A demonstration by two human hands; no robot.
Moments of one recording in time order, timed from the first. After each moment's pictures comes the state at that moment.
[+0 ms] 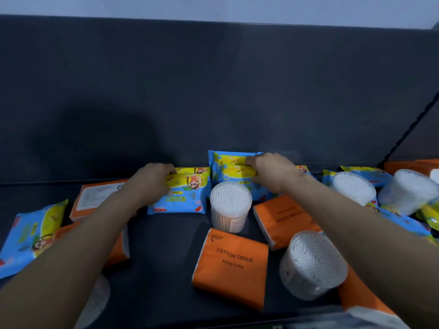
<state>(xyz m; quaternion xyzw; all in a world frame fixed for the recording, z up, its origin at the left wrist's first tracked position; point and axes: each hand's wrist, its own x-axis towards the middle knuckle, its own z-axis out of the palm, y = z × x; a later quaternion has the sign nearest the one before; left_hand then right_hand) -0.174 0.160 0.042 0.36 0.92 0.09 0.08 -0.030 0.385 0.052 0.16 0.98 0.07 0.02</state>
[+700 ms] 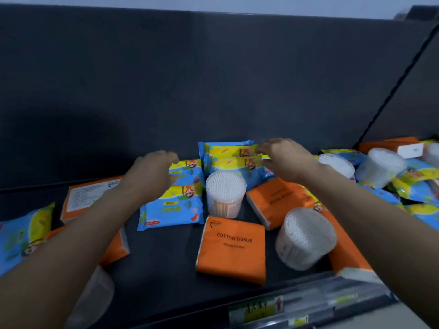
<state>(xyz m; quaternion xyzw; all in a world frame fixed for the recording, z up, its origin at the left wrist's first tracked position) -0.153 0.158 0.054 0.46 0.88 0.12 -0.01 0.015 0.385 0.069 0.18 0.98 0.08 -0.05</state>
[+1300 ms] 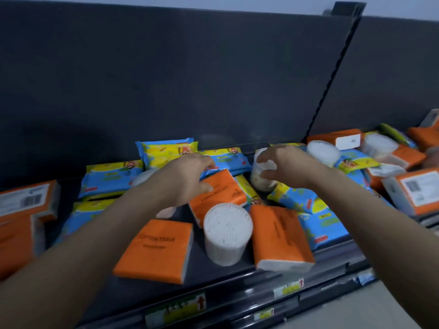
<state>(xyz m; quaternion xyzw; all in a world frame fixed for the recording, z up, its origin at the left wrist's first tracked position) -0.019 0.274 0.069 0.60 0.79 0.13 0.04 0.139 0.452 0.076 0.24 0.97 -0.02 0.00</state>
